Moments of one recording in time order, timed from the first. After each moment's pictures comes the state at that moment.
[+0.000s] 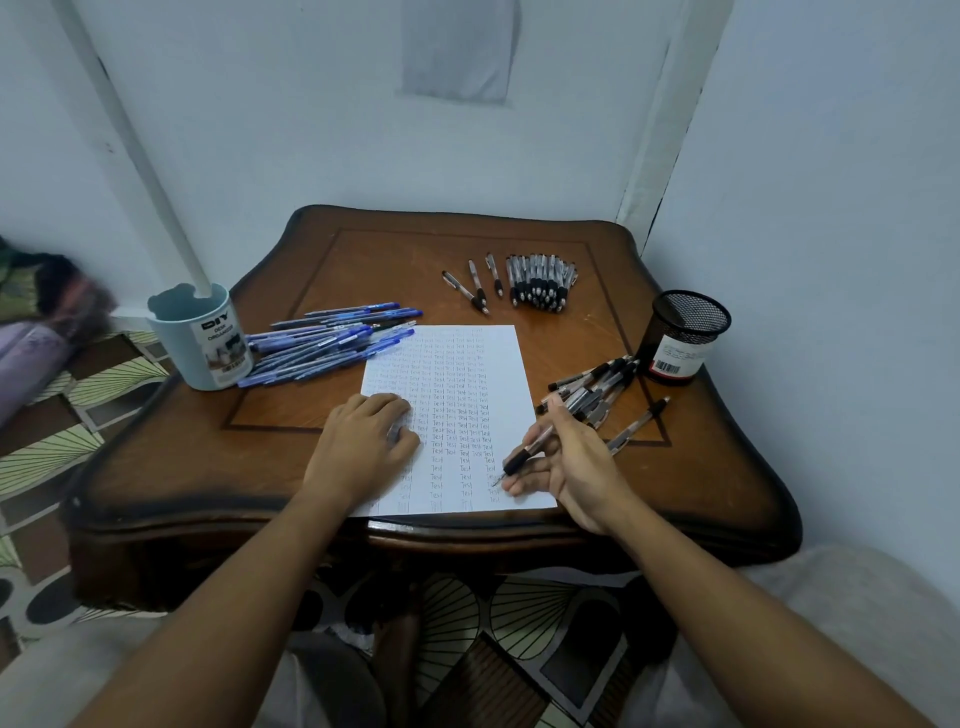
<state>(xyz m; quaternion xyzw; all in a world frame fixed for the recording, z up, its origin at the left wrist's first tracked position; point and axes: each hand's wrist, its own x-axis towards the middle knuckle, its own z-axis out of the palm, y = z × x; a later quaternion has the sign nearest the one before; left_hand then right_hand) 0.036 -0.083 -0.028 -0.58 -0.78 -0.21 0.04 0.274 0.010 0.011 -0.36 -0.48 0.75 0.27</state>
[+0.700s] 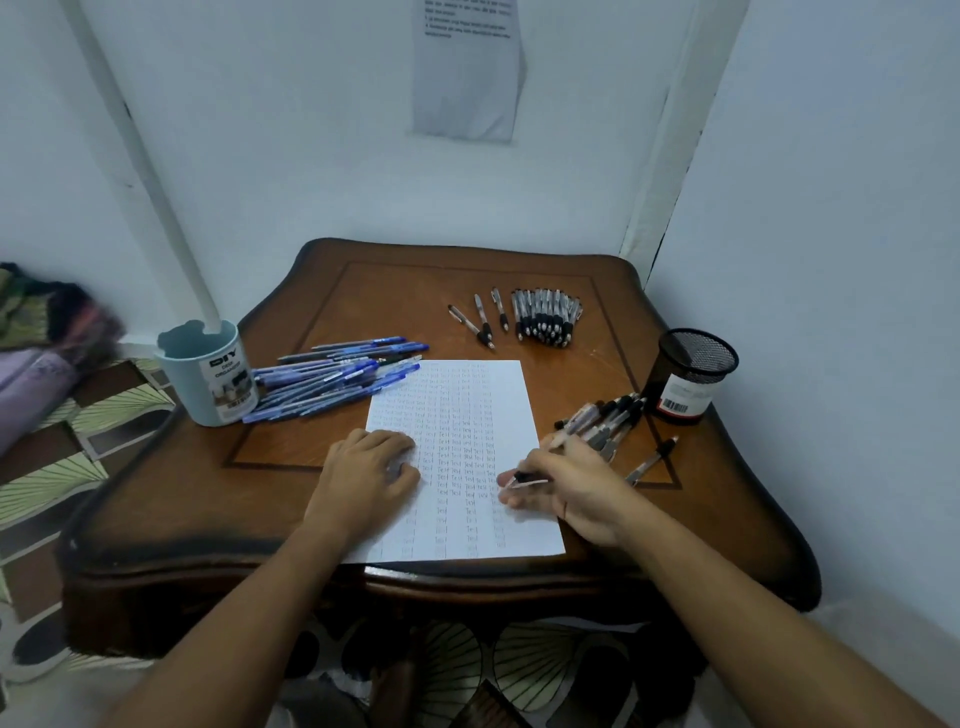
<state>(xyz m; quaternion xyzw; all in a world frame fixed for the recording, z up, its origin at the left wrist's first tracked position) 0.032 -0.083 -0.027 -0.57 -0.78 -0.25 0.00 0.262 0.029 0.037 -0.41 -0.49 0.75 0.18</state>
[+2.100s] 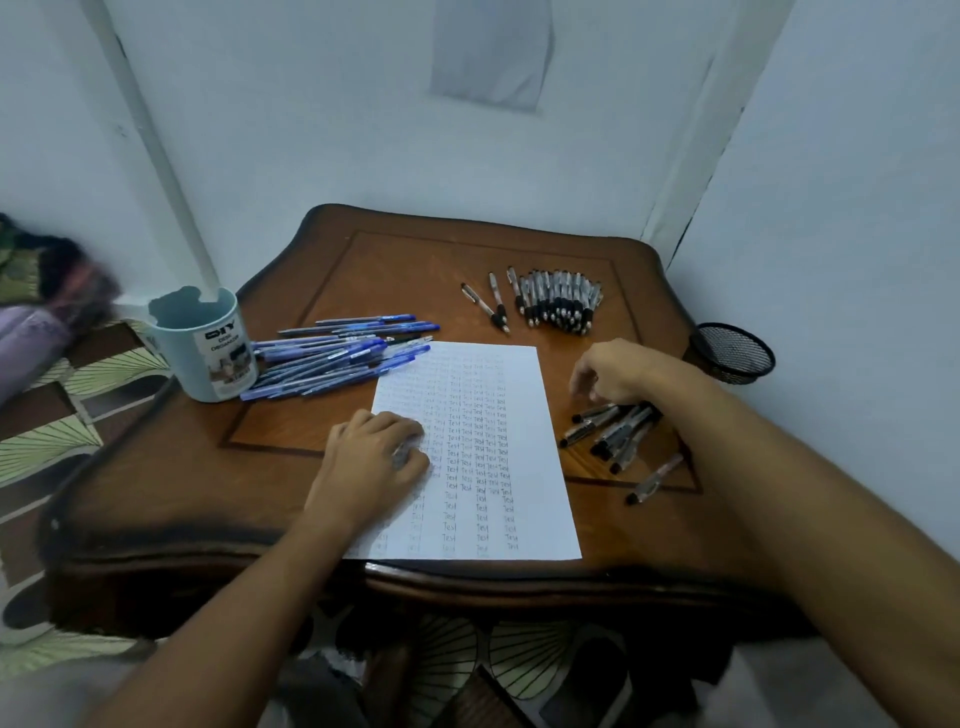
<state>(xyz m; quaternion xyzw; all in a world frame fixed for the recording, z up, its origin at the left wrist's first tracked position) 0.028 -0.076 -0.029 -0.55 -0.78 -0.28 0.01 0.227 0.168 0.072 -0.40 -0.90 0.11 -0.14</state>
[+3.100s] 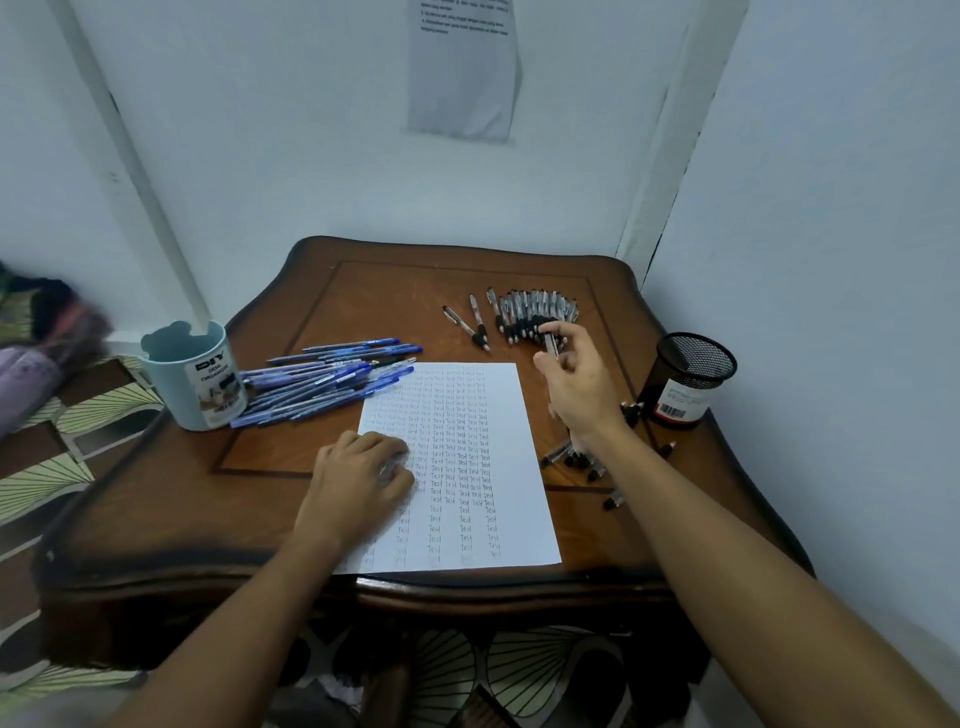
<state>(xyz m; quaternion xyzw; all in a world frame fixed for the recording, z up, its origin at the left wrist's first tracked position) 0.029 -0.075 -0.031 -0.55 -0.79 -0.27 0.03 0.223 0.103 0.056 -0.40 -0.68 0.47 0.40</state>
